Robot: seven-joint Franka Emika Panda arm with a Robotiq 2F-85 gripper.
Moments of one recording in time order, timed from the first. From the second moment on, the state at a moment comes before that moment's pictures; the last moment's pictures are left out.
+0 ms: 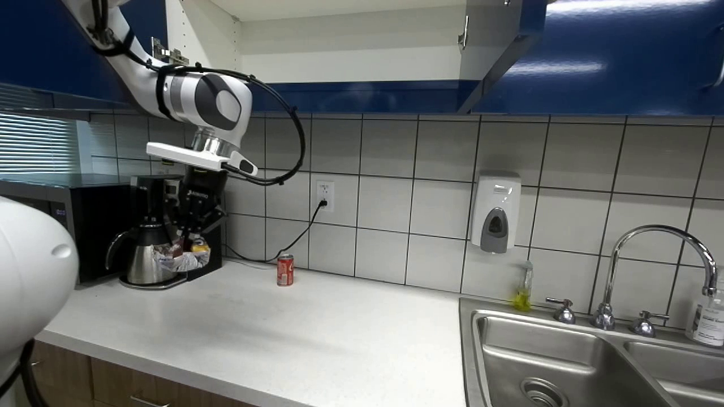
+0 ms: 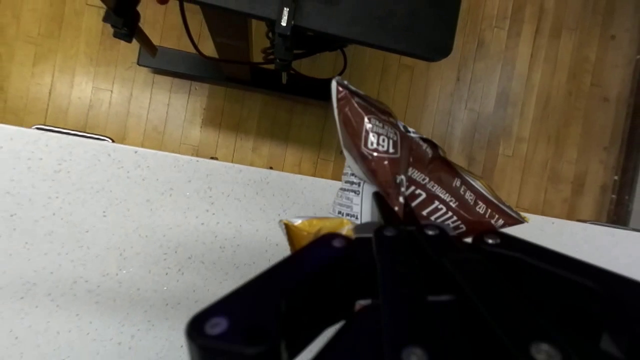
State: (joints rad) arm 0.13 -0.19 0.11 -2.35 0.19 1.87 -0.13
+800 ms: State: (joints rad) arm 0.13 -0.21 0.11 -2.15 0.15 1.71 -0.09
